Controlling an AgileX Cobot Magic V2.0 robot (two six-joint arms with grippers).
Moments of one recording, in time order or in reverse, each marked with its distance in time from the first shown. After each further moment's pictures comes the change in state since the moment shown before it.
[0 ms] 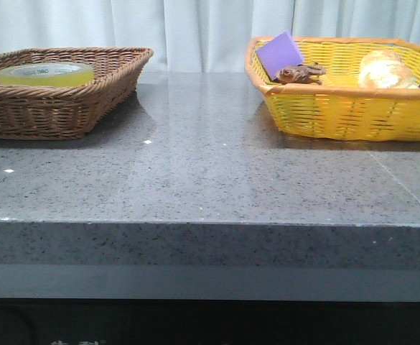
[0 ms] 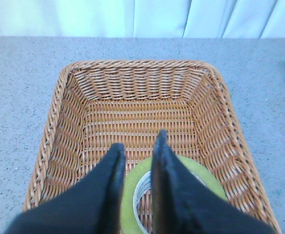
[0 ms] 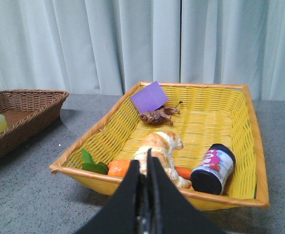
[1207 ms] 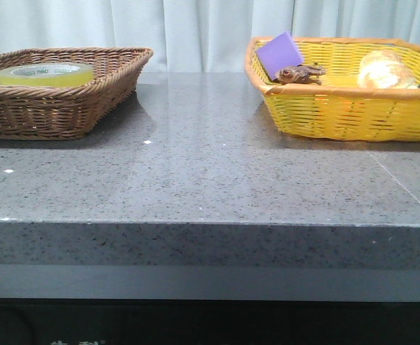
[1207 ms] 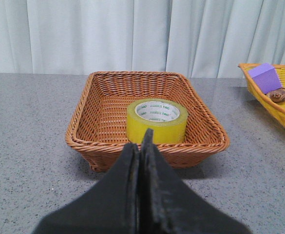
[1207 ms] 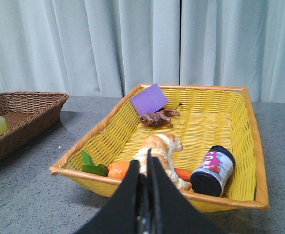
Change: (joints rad) left arm 0.000 -1.231 0.846 0.004 0.024 0.000; right arm 0.000 0.000 0.000 0.000 -0.004 0.000
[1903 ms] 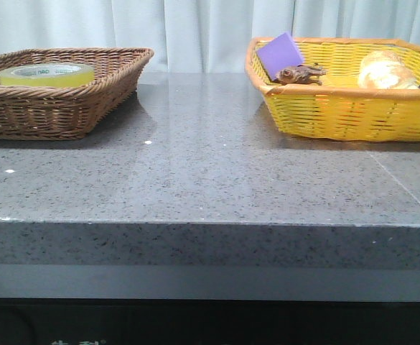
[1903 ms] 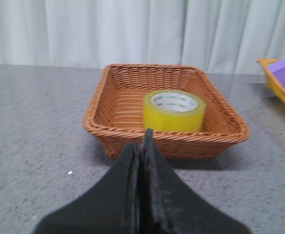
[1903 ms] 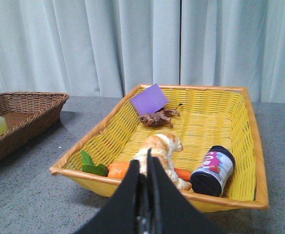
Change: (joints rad) left arm 0.080 -0.079 0.084 0.000 0.000 0.000; right arm 0.000 0.000 0.000 0.000 -0.002 0.000
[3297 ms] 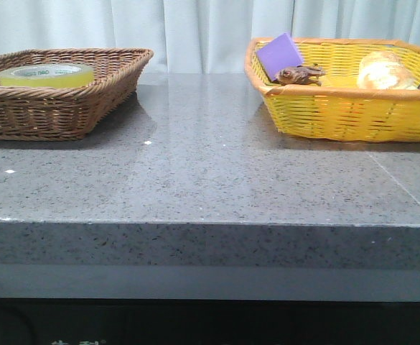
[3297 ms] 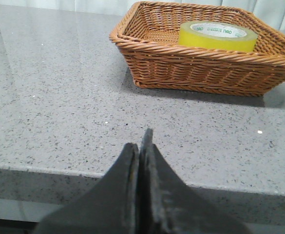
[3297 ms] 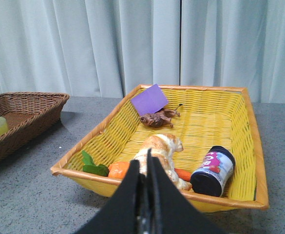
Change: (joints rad) left arm 0.062 -0.066 0.320 -0.016 -0.164 0.000; right arm 0.000 0.000 0.002 0.000 0.000 0.000
